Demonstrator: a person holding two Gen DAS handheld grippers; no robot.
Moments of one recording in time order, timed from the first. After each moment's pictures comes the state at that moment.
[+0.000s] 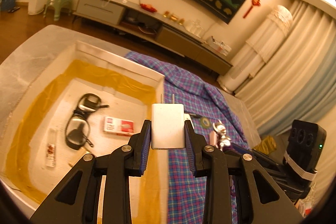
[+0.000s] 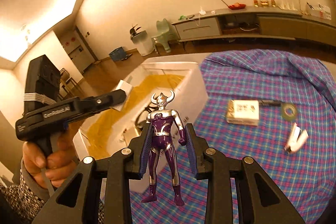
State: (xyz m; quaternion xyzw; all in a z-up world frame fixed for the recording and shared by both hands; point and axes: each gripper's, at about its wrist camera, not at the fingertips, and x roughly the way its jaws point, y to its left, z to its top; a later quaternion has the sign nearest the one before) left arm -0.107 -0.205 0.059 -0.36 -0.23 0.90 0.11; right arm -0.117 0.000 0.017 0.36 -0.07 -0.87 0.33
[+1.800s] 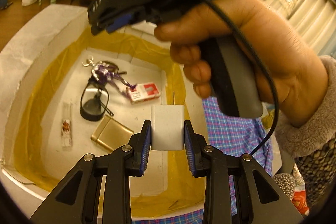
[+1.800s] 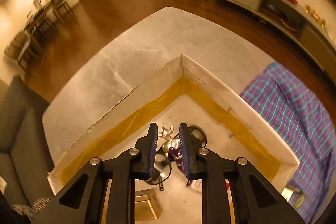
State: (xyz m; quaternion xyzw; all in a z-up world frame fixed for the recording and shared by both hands) left arm -0.098 -0.224 0.009 -0.45 -0.19 0.86 0.14; right arm -0.274 -0.270 -0.002 0.51 0.16 -0.77 0.34
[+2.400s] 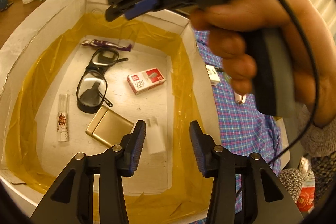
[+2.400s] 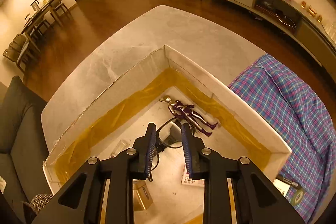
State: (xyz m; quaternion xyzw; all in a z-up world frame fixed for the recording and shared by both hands) left arm -0.106 -0.206 -0.001 -0.48 -0.17 0.85 0.12; right arm -0.272 -0.234 -0.001 0.51 0.14 -0.78 0.34
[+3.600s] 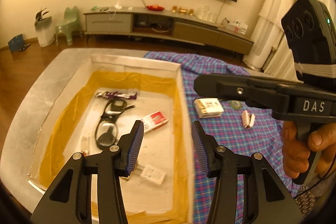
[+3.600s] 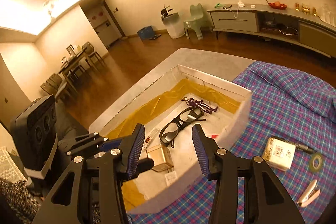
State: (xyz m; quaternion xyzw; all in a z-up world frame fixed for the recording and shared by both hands) left arm -0.100 -0.162 0.055 -0.37 -0.07 0.92 0.06; right arm -0.180 -0.065 0.042 0.39 -0.03 -0.81 0.44
